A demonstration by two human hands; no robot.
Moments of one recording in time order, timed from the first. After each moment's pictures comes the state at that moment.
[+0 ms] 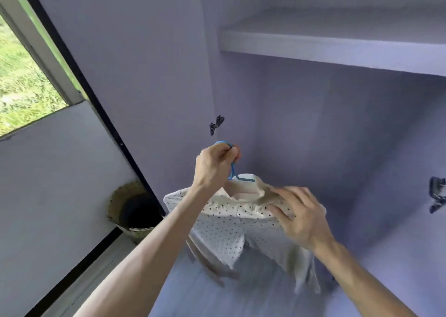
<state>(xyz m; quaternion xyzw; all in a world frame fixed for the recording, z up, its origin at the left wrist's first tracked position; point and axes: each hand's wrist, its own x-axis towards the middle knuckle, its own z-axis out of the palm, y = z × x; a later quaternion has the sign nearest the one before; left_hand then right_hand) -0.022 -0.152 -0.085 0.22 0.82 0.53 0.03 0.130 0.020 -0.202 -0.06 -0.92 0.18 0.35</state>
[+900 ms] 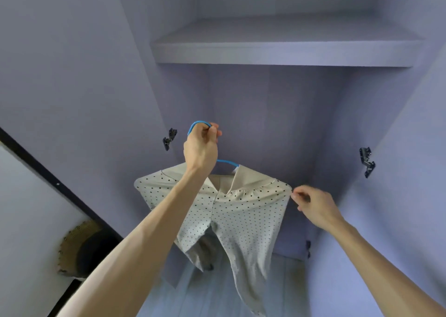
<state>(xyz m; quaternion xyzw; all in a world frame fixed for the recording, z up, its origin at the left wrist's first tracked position) -0.048 -0.062 -0.077 0.25 0.79 0.56 0.02 0.189 0.096 -0.200 -0.39 -0.85 0.33 0.12</state>
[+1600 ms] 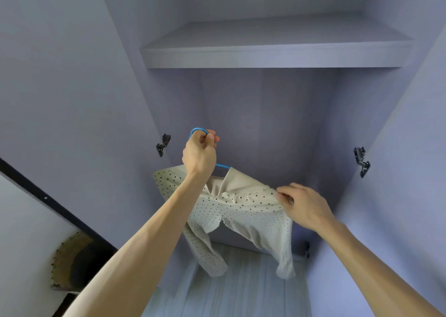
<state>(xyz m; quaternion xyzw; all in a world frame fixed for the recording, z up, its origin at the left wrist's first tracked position) -0.049 -0.045 -0.082 0.22 0.80 0.56 0.04 0.171 0.080 -0.177 -0.34 -0.92 0.19 0.10</state>
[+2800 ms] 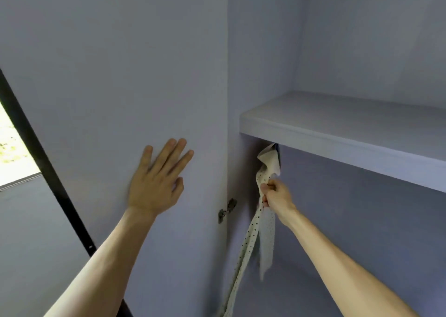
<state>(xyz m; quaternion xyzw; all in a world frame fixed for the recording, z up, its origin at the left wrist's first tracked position) -0.309 -0.190 -0.043 0.30 0.81 -0.14 -0.49 -0.219 0.108 -0.094 -0.22 -0.76 0.59 0.17</state>
